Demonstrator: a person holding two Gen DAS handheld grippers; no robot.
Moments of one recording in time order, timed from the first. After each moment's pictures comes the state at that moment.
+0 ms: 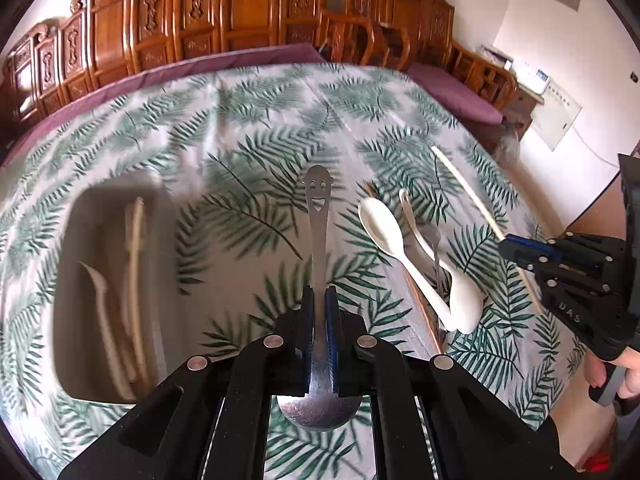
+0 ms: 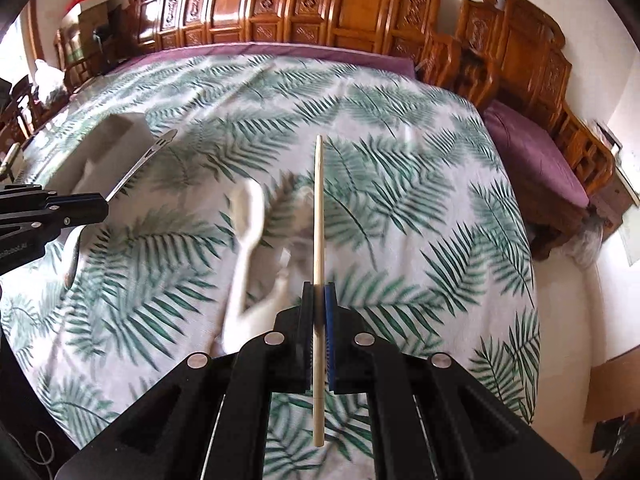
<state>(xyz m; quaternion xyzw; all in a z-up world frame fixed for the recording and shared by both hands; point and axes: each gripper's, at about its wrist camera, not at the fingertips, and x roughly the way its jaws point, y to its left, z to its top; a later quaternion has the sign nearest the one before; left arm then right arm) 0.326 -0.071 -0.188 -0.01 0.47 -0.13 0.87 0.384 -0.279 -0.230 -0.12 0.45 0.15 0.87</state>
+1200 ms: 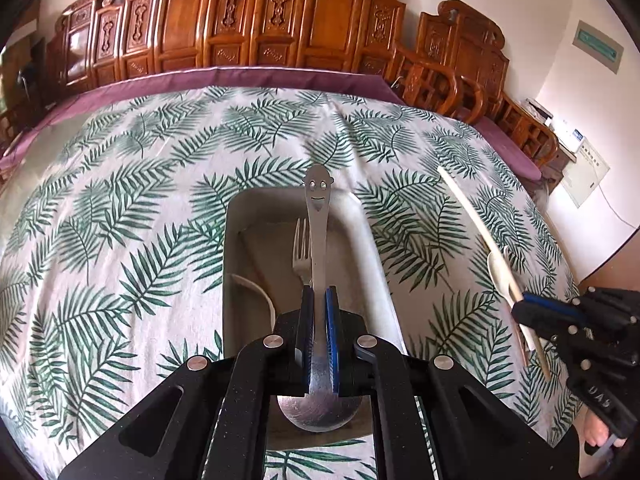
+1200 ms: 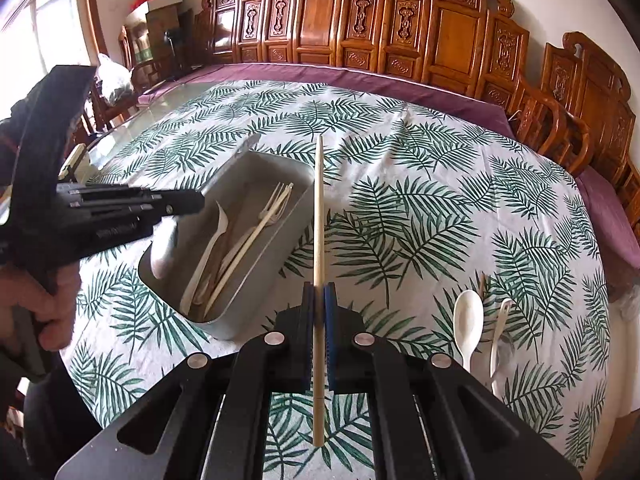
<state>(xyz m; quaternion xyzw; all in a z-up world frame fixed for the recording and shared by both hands) 0.344 0.092 -0.190 -0.07 0.45 -0.07 0.89 0.378 -0.100 -0.199 -0.11 0.43 0.25 0.86</state>
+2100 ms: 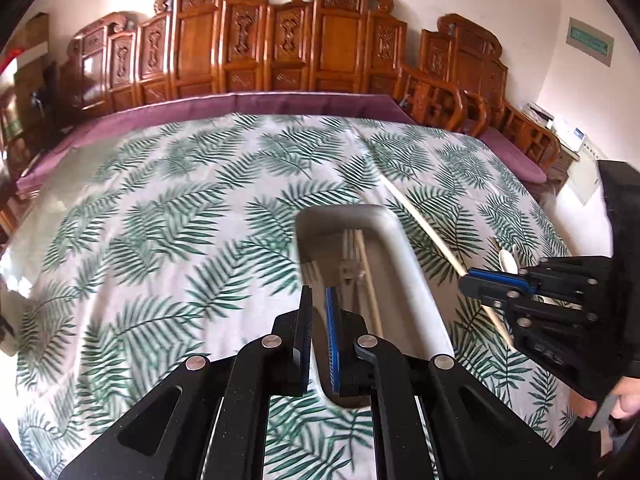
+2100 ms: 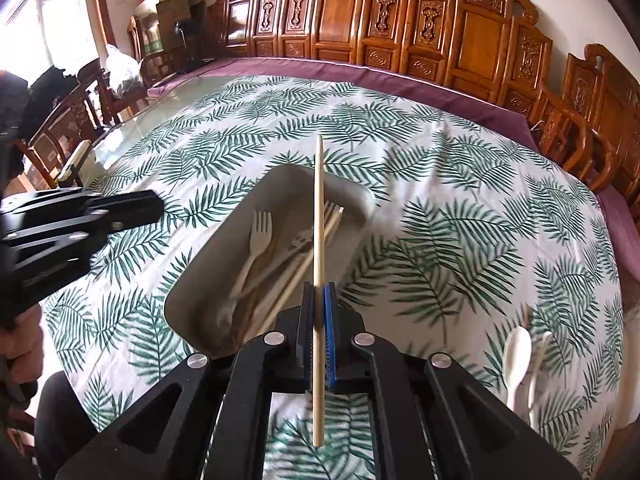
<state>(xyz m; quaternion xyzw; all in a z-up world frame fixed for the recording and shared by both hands) 0.302 0.139 -0.154 -0.04 0.41 -0.05 0.91 0.394 -0.026 -0.205 -0.12 0.44 0.27 0.85</state>
